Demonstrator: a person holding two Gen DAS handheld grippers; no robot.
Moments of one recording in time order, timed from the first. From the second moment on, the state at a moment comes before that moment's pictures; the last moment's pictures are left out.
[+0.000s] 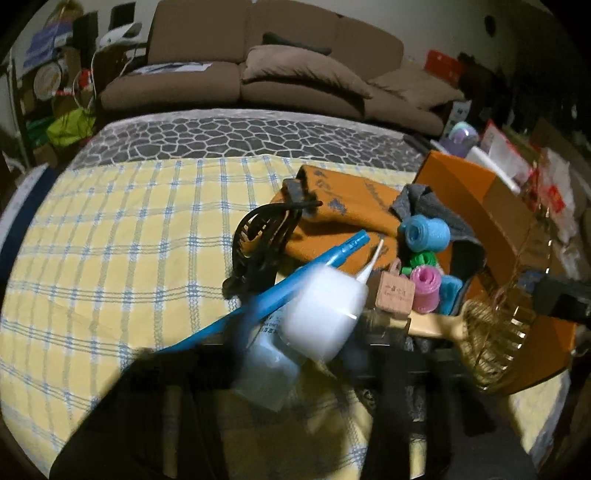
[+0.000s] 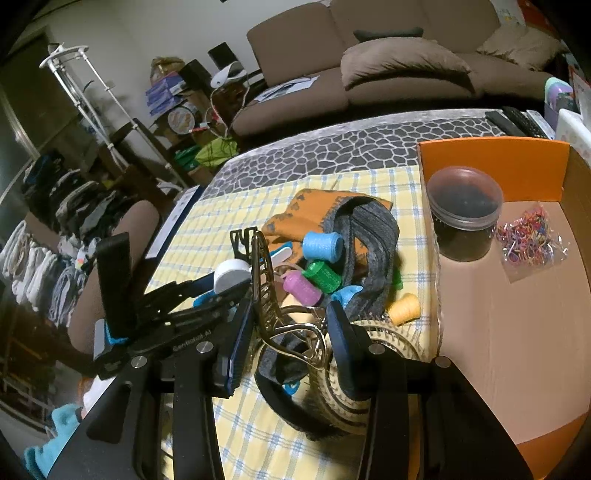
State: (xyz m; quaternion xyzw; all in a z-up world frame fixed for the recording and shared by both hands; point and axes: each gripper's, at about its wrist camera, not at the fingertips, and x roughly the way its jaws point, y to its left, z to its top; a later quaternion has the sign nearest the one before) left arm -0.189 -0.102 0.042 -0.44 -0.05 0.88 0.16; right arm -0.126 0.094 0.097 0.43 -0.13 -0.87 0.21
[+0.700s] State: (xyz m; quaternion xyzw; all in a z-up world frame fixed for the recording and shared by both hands) left arm -0.154 -0.071 0.117 -0.38 -0.10 0.89 0.22; right arm -0.116 0.154 0.127 0.39 -0.18 -0.88 0.18
